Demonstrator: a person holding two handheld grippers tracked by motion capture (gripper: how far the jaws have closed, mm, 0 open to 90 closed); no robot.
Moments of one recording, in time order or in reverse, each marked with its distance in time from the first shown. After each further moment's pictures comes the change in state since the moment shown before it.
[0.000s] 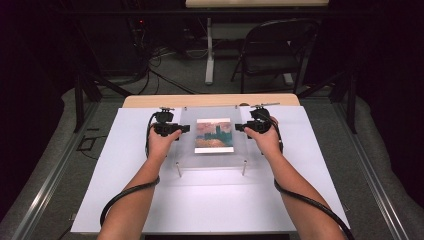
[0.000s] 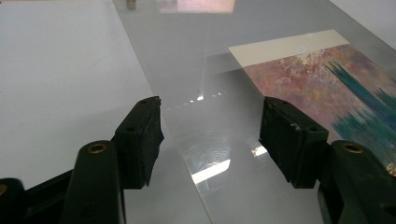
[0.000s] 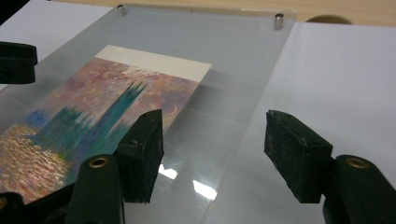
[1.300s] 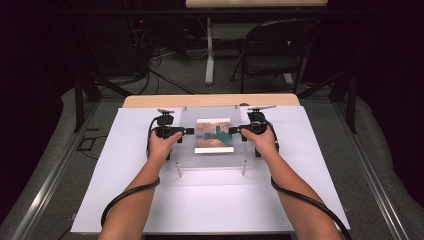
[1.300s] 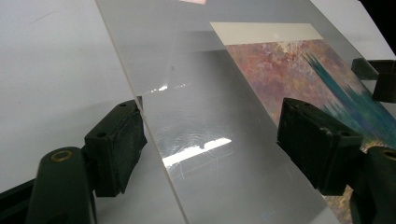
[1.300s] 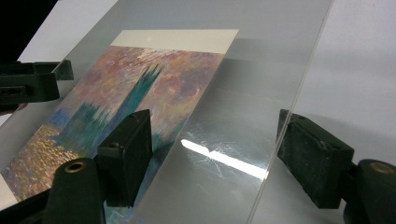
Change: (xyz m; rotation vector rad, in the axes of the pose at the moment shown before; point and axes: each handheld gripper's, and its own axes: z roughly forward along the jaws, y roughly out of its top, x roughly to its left) left arm 0.008 -0.009 0.010 0.034 -0.139 -0.117; right arm -0.003 -0.009 0.023 0.080 0.126 0.154
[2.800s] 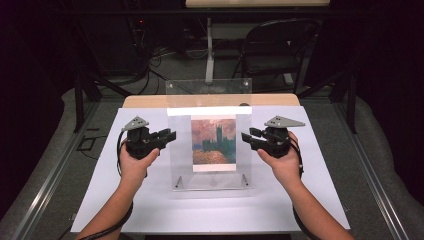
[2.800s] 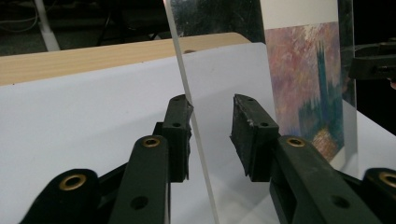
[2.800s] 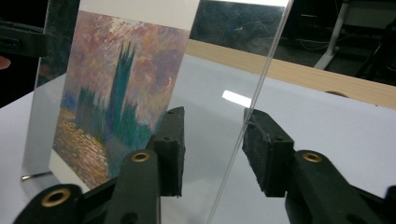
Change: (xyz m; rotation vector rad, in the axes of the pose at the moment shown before) left arm -0.070 -0.054 -0.150 -0.290 -0.059 0.316; right arm 0.082 -0.053 -0.140 -0.309 -0.023 -0.394
